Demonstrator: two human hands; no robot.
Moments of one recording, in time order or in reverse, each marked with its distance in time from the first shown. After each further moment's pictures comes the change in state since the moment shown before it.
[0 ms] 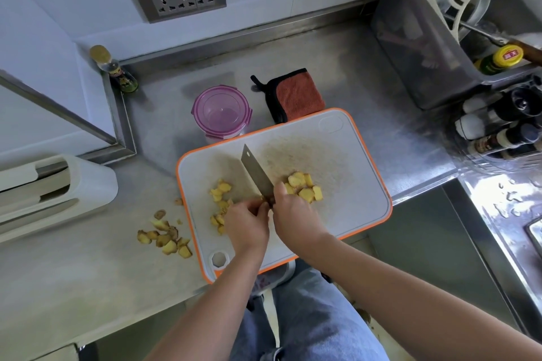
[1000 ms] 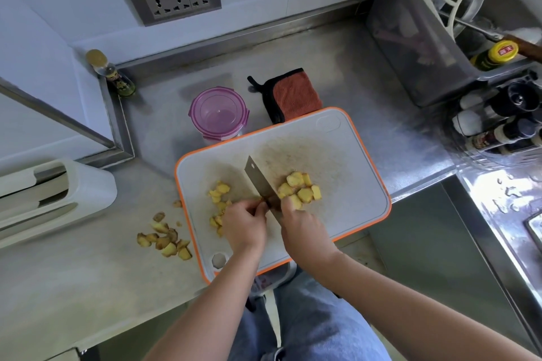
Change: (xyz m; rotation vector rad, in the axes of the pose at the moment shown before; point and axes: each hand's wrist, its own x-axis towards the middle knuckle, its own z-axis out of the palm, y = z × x) left_hand 0.001 0.000 -0.001 0.007 -0.011 -0.064; right_hand -0.021 0.018 0.015 -0.057 -0.018 0.005
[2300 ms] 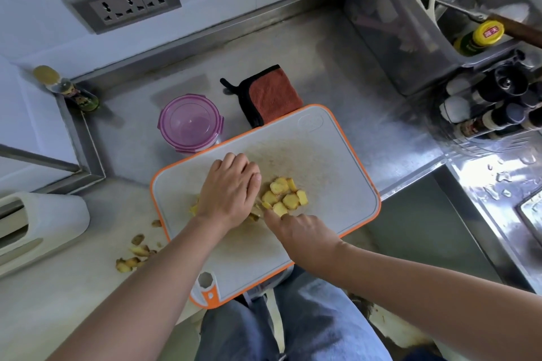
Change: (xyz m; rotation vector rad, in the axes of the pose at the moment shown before) left_hand 0.076 0.044 -0.010 0.837 -0.138 1.091; right_hand 0.007 0.022 -0.038 -0.265 -0.185 -0.276
